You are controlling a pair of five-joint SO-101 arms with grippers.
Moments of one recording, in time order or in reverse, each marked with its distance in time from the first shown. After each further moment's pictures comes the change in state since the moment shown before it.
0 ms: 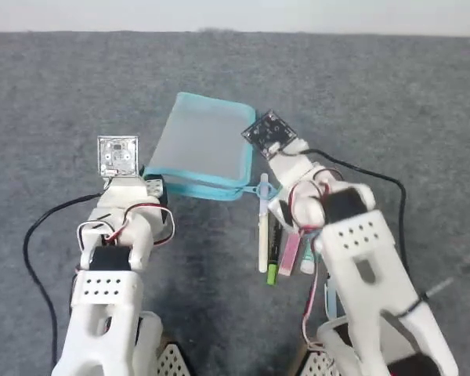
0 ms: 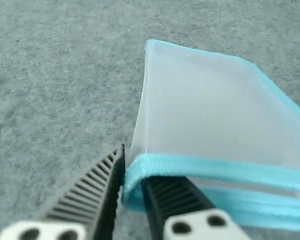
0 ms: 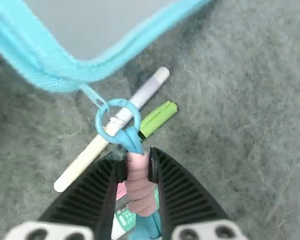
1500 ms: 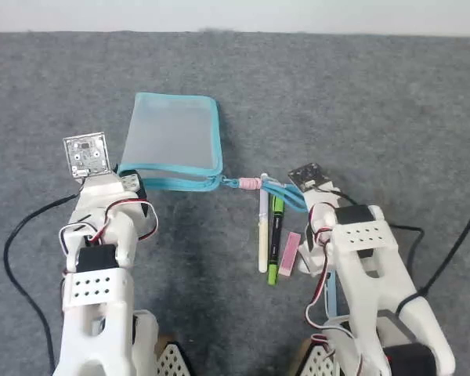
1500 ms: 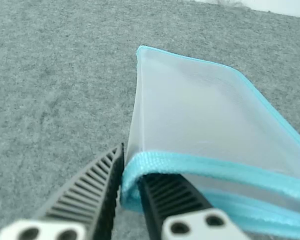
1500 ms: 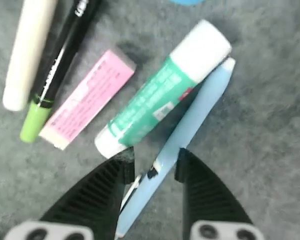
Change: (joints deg) left arm -6.7 0.0 -1.2 0.0 3.0; right arm 9.8 4.9 19.6 1.3 -5.5
